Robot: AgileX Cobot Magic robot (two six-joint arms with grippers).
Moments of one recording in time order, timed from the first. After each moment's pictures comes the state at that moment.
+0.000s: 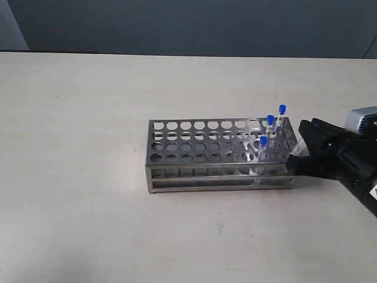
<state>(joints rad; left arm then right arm) 0.04 0.01 0.00 0.42 0.31 -0.35 0.41 1.40 -0.11 0.14 -0.99 0.05</state>
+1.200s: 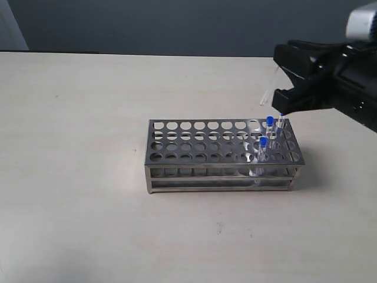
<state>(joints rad) 0.04 0.01 0.00 0.42 0.31 -0.35 0.42 1.11 -0.48 -0.29 -0.45 0.26</state>
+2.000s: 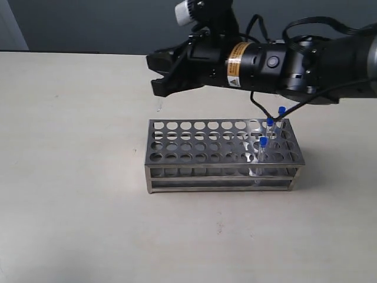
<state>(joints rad) 0.04 0.01 0.00 0.42 0.31 -0.35 0.54 1.76 -1.04 -0.92 -0.53 0.81</state>
